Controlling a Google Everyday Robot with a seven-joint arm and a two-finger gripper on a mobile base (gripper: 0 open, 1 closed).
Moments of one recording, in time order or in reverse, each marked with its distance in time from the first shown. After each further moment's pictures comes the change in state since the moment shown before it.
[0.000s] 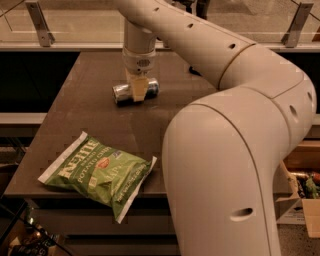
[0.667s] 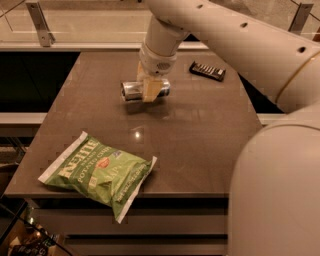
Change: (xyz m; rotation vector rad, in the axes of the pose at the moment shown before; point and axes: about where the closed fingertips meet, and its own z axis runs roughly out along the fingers) arm 0.015 0.036 -0.033 0.133 -0.116 0.014
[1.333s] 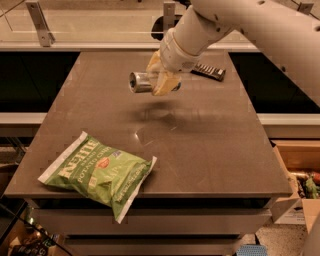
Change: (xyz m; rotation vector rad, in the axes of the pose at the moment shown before) arm 0.006 0.020 -0.051 0.172 -0.158 -0.074
